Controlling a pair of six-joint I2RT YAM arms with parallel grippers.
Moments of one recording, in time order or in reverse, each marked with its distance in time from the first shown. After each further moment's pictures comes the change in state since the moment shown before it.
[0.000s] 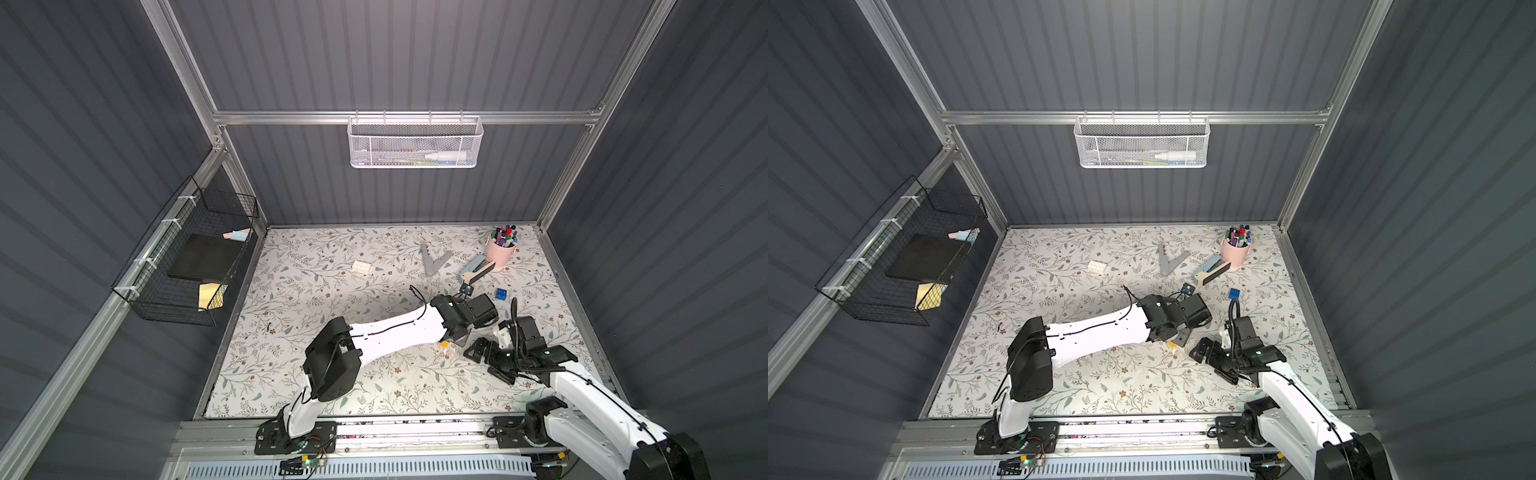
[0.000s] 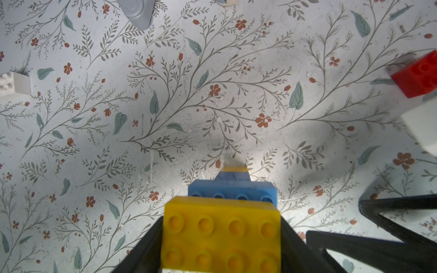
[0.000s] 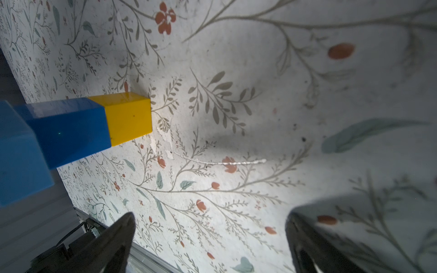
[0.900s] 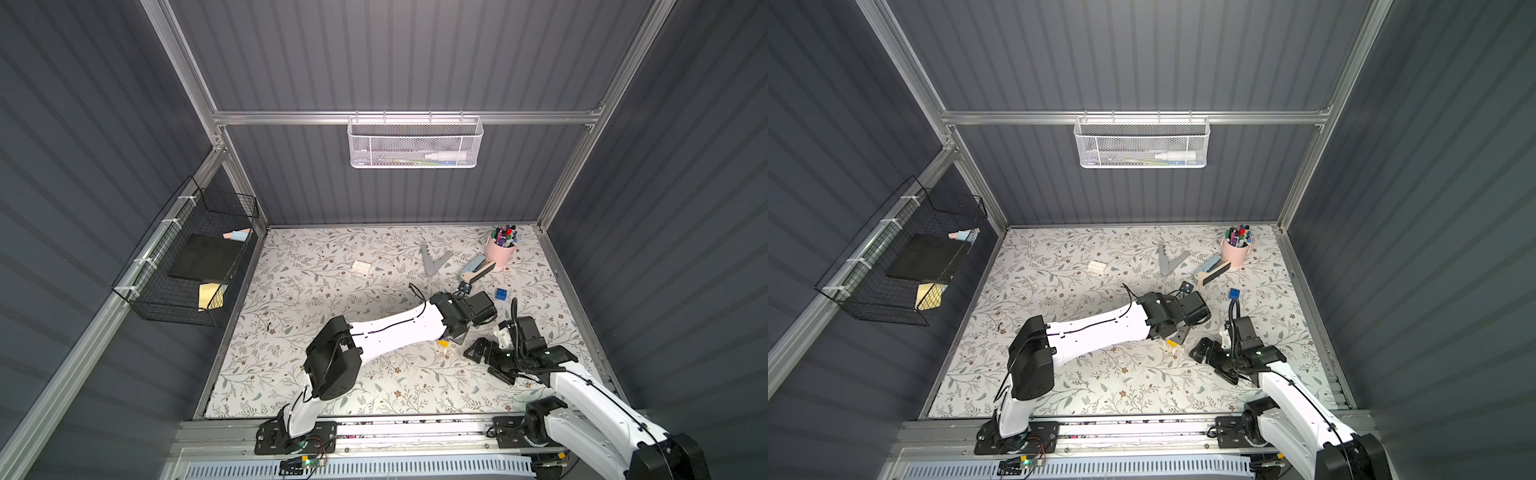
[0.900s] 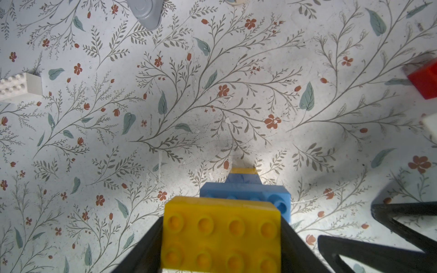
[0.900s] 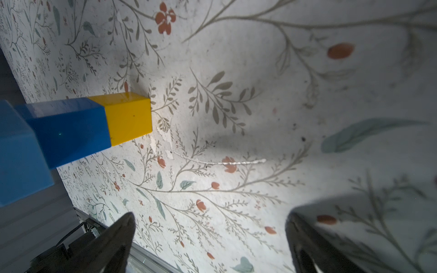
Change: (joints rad) left arm 0.018 0.008 0.017 -0.025 -0.011 0.010; right arm 0.000 -0.003 -0.002 0.000 0.001 0.000
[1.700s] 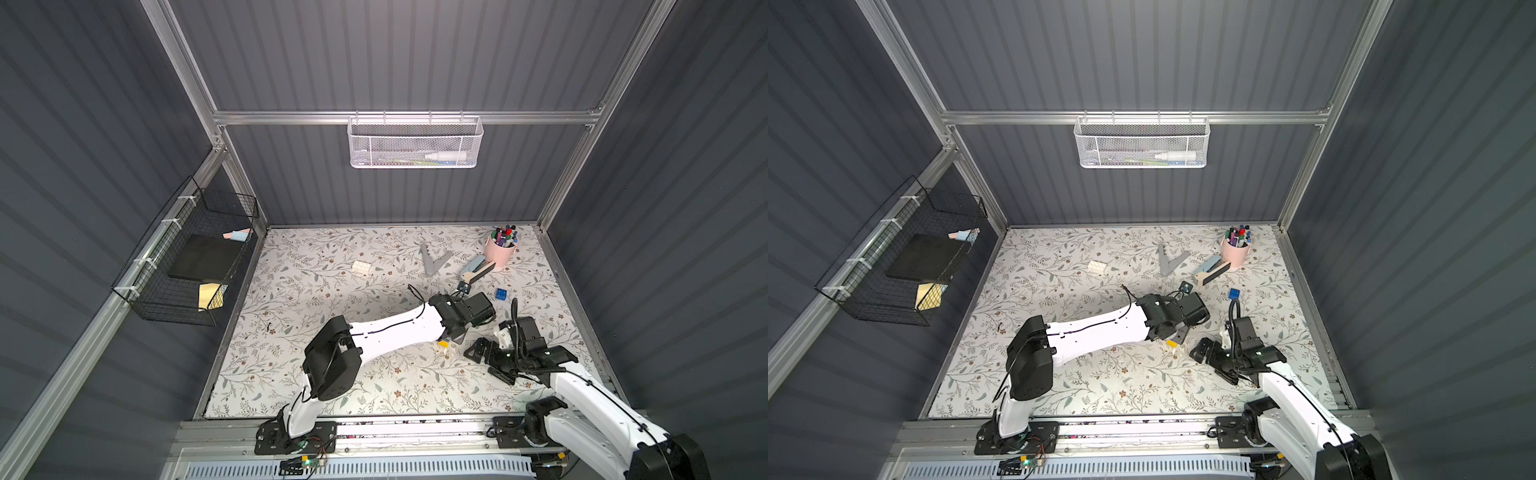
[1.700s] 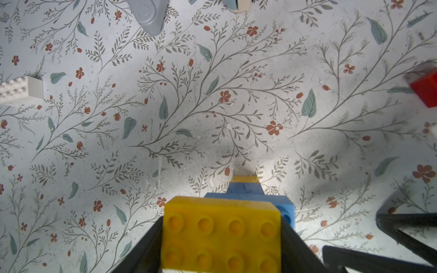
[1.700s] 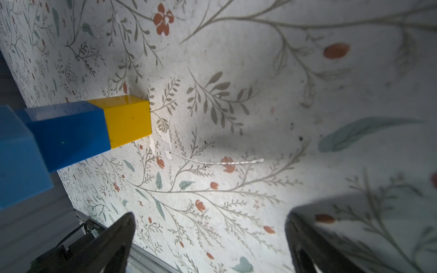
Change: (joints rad) left arm 0.005 -0.014 -0.052 0.064 -0.017 0.001; right arm 0.000 -0.003 -0.002 -0.002 0.004 0.005
